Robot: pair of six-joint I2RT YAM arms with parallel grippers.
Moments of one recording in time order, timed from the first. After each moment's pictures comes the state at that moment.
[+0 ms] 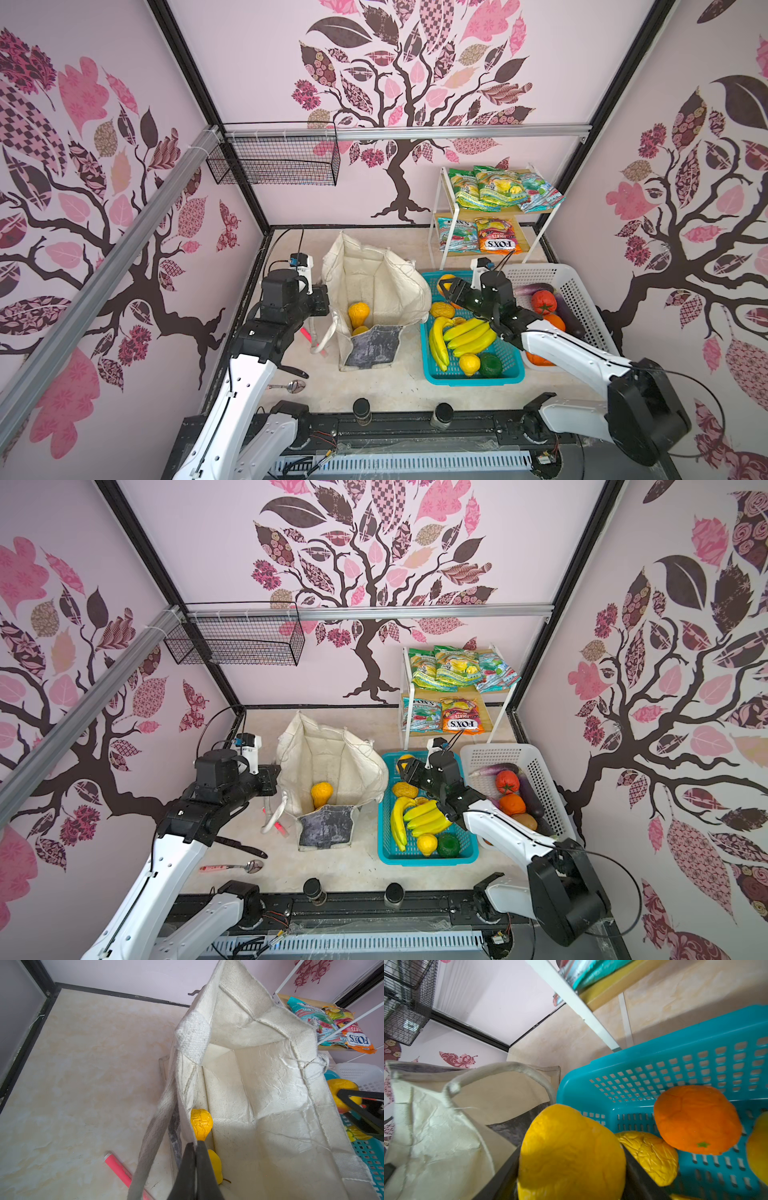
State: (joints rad) left arm -0.20 0.87 0.95 -0.67 0.08 -0.23; right arm 0.46 1.20 0.68 0.10 -0.10 0.81
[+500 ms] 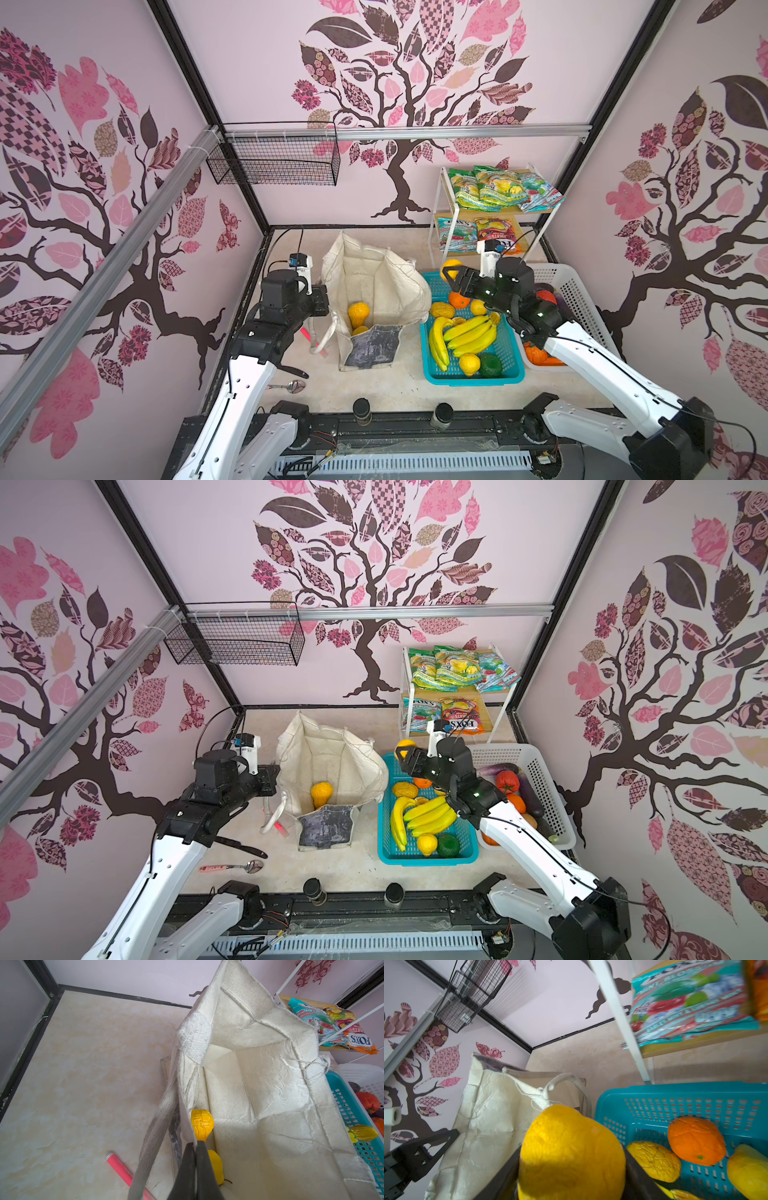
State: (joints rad) left arm -0.20 0.86 0.95 -0.67 0.07 -0.22; right arm 0.58 1.11 0.96 -0.20 -0.08 0.65
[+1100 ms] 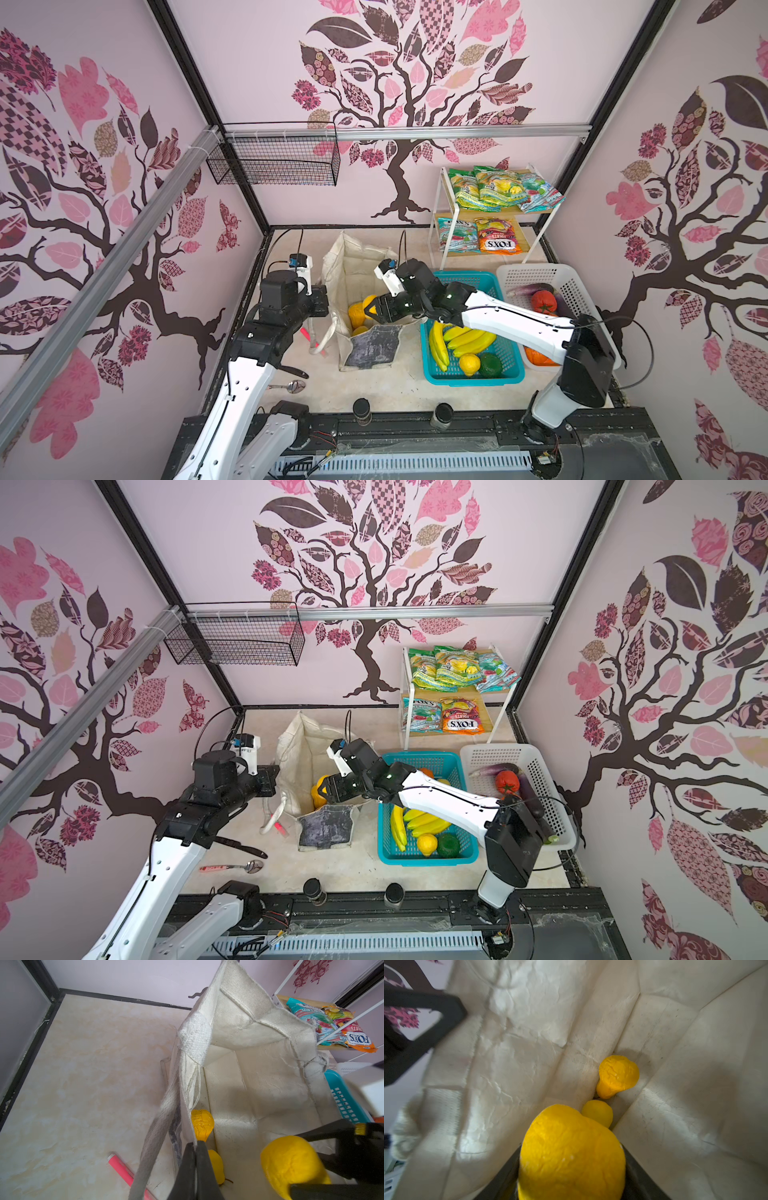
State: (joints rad) left arm -0.20 0.85 0.95 -0.67 0.08 -0.21; right arm 0.92 1.69 1.36 -0.36 -0.27 0.49
